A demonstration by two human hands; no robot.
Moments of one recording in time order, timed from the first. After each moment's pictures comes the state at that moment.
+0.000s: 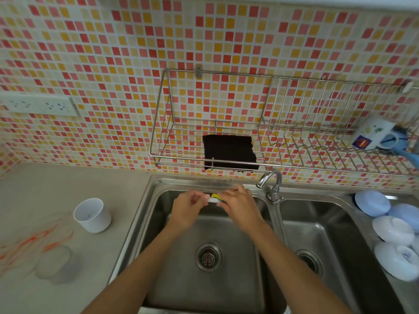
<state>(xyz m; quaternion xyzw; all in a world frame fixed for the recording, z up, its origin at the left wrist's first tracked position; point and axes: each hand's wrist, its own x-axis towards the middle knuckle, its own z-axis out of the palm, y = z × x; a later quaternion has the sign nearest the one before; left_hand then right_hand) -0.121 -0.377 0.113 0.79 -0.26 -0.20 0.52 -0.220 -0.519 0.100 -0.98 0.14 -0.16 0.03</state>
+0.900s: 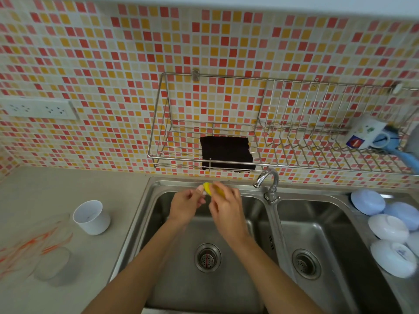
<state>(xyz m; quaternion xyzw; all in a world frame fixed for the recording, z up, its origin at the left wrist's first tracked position) -0.123 -0.384 0.118 0.77 -0.17 -0.22 0.58 -0.220 -0.468 0.105 -0.92 0.20 -0.32 0.13</state>
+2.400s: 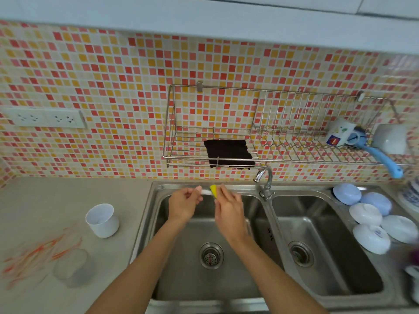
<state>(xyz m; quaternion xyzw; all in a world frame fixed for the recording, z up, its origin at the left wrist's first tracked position) -0.119 -0.331 0.135 0.78 -0.22 -0.18 0.56 -0.225 -0.418 0.104 -0.90 0.28 -0.32 0.13</state>
